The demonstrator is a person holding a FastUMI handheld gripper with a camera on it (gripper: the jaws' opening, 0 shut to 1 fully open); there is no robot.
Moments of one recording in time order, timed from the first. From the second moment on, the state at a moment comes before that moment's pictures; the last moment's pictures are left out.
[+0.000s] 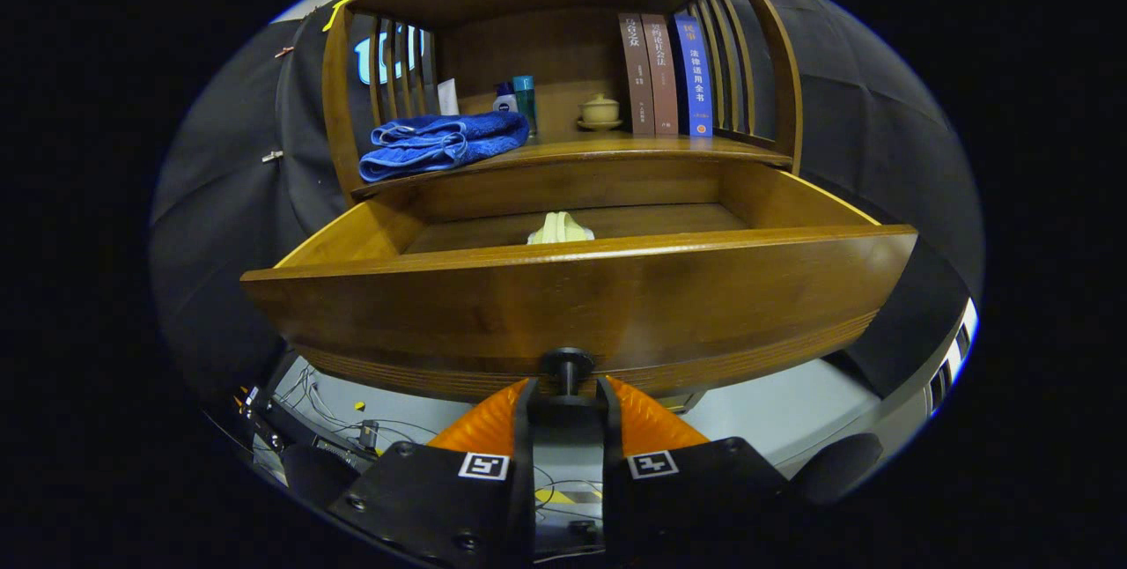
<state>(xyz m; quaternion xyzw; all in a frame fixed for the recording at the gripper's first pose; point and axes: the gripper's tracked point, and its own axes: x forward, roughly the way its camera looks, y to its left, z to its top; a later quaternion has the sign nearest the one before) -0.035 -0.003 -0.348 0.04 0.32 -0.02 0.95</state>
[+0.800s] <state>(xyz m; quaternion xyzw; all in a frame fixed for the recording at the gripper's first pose) -0.053 0.007 -0.273 0.07 0.31 -0.01 0.95</state>
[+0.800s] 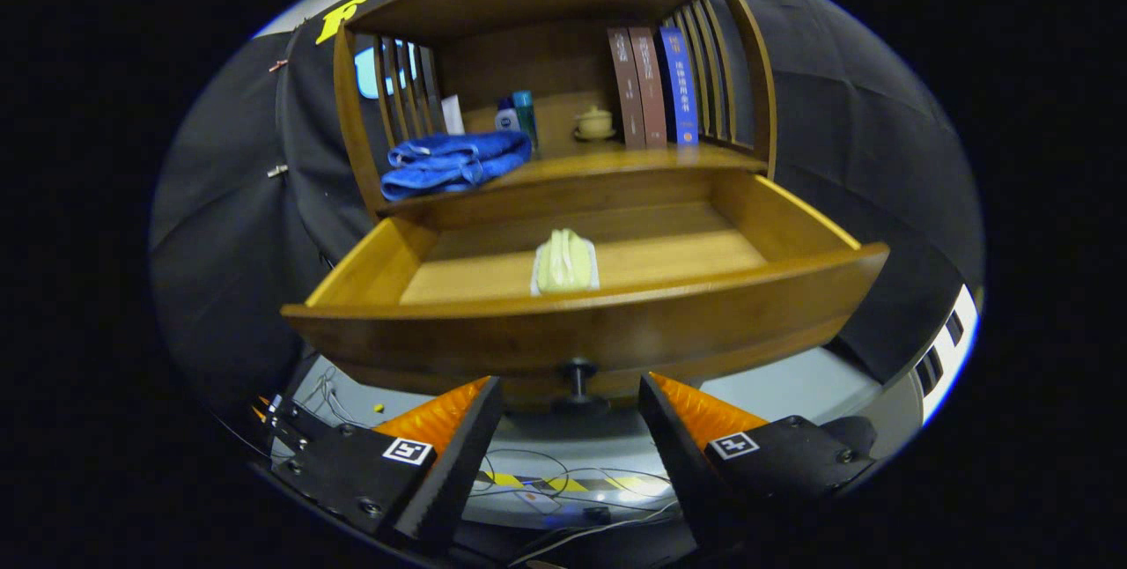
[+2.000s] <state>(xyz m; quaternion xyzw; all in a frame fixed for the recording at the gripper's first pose) 0.147 0.001 -0.349 0.05 0.55 -0.04 0.84</state>
